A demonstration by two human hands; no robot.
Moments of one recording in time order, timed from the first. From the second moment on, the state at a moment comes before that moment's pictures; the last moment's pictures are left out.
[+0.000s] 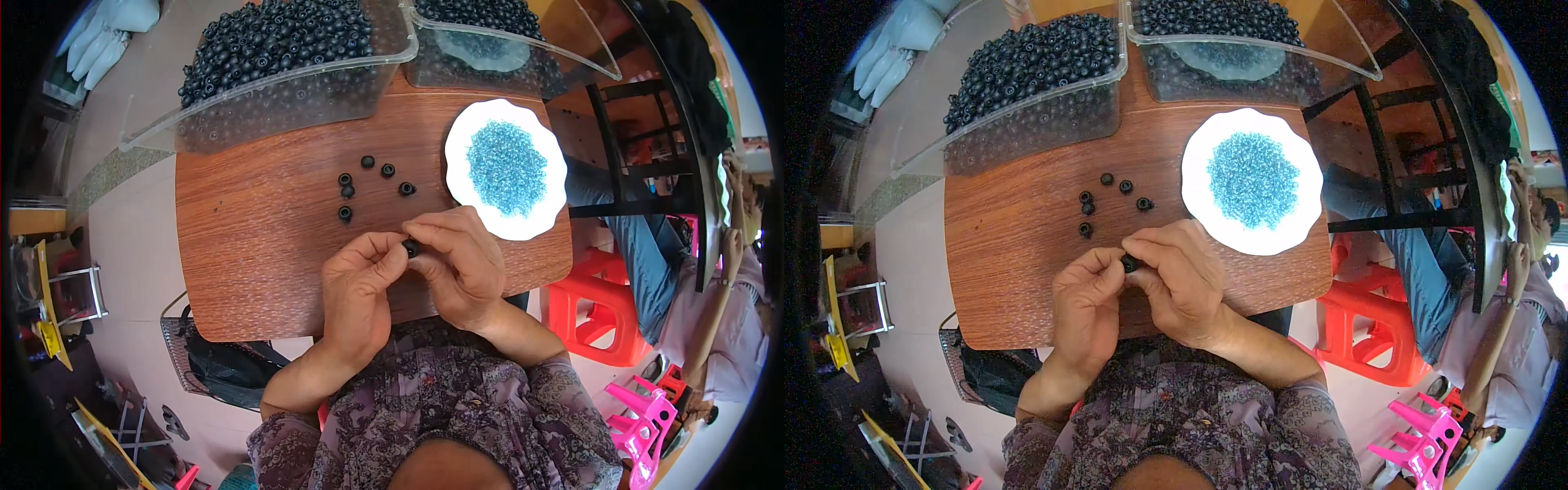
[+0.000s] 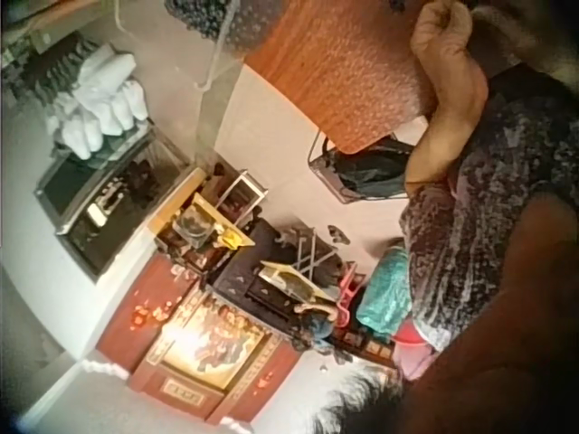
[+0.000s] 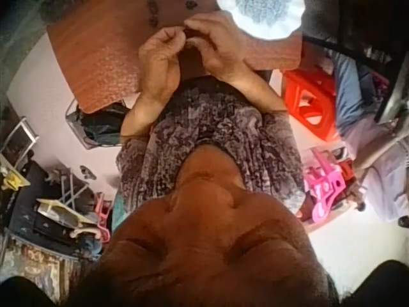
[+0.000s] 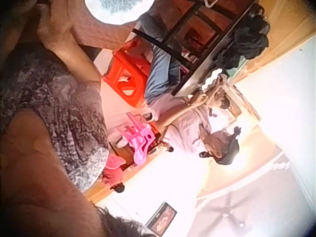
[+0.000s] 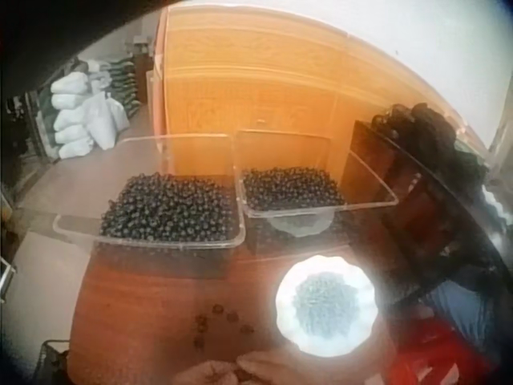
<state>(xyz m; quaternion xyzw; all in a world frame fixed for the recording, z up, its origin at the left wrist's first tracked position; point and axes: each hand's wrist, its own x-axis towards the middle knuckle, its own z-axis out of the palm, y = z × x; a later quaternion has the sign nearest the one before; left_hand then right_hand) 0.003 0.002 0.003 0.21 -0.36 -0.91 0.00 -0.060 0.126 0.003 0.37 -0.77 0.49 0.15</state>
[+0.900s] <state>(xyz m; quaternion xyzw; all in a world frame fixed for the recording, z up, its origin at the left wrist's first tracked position) 0.000 -0.005 0.009 0.20 -0.51 -0.84 0.04 -0.061 0.116 0.006 0.41 -0.76 0.47 0.17</state>
